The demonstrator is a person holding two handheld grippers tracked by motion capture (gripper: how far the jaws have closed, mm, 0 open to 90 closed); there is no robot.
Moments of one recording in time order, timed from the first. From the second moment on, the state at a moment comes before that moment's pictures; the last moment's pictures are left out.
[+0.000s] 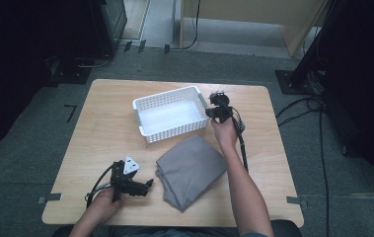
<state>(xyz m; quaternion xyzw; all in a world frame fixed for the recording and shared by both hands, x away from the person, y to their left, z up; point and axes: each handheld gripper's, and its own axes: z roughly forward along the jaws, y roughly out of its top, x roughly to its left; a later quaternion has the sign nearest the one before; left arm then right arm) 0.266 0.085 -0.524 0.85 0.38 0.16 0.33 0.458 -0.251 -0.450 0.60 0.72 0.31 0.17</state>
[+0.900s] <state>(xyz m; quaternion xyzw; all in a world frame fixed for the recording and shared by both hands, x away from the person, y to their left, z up) 0.266 0.086 -0.524 0.85 0.38 0.16 0.33 0.376 -0.268 -0.428 0.53 0.73 0.40 0.13</state>
